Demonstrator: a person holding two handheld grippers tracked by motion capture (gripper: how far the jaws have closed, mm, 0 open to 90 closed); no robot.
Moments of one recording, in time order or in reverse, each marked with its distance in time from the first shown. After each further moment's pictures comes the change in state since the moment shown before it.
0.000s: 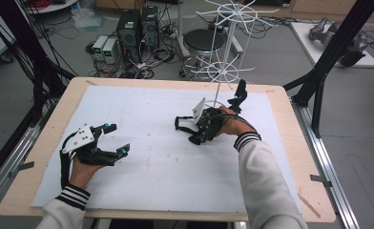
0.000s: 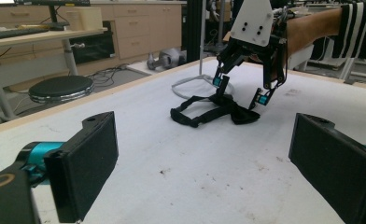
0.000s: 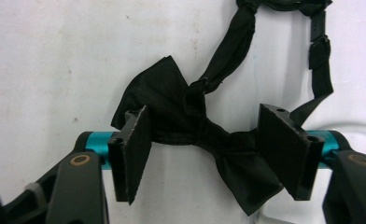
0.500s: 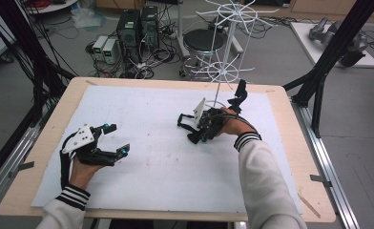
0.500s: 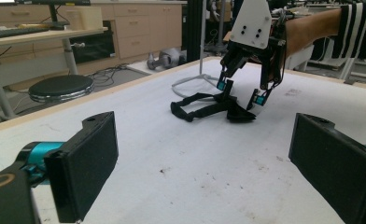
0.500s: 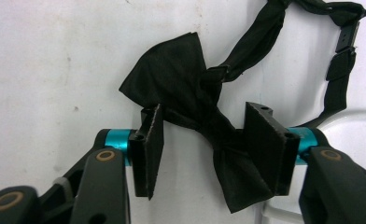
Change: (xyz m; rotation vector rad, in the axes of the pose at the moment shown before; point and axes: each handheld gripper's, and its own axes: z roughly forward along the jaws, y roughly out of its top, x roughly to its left) left arm 0.000 -0.001 0.000 -0.001 0.001 -0.005; right arm -0.001 -0.004 0.002 0.033 0.022 0.026
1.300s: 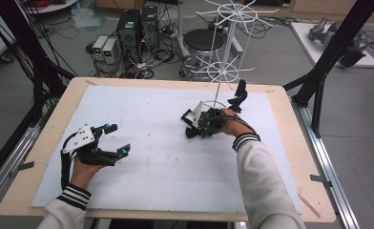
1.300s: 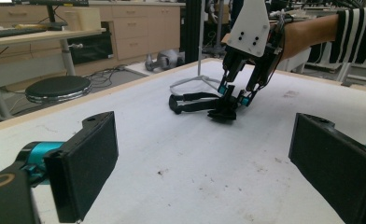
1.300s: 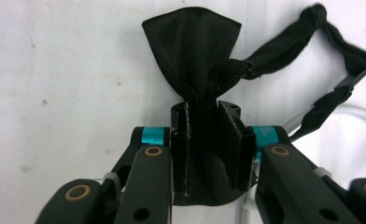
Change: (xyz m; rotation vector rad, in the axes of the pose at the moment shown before) left arm 0.001 -0.002 0.001 -0.008 -0.006 -0.004; right arm 0.002 0.004 0.003 0.056 -0.089 -0.048
